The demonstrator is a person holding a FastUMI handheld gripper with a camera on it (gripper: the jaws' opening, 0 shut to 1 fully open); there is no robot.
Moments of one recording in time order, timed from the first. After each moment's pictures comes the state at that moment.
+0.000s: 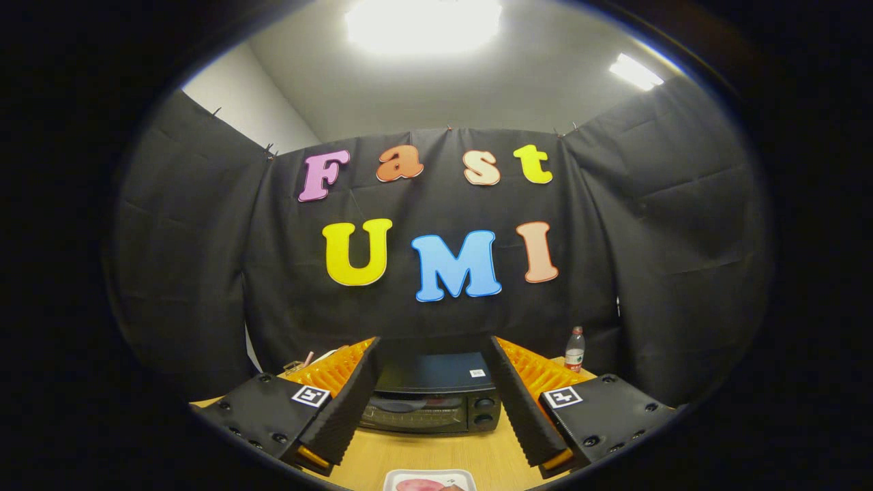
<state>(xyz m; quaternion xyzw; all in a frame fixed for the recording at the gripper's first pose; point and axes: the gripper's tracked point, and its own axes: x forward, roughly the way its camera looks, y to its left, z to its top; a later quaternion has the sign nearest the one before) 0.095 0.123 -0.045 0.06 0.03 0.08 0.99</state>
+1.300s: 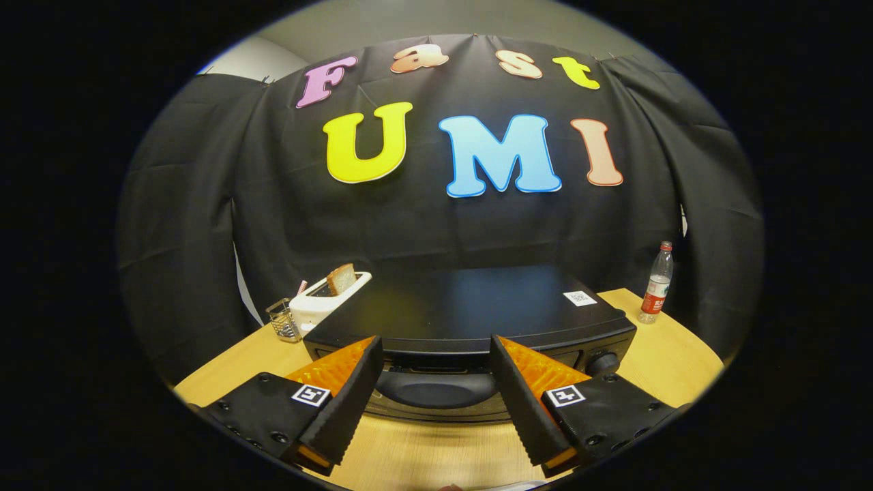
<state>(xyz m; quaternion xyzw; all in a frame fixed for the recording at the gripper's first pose) 0.221 0.228 -0.228 0.04 0.21 0.12 0.97</state>
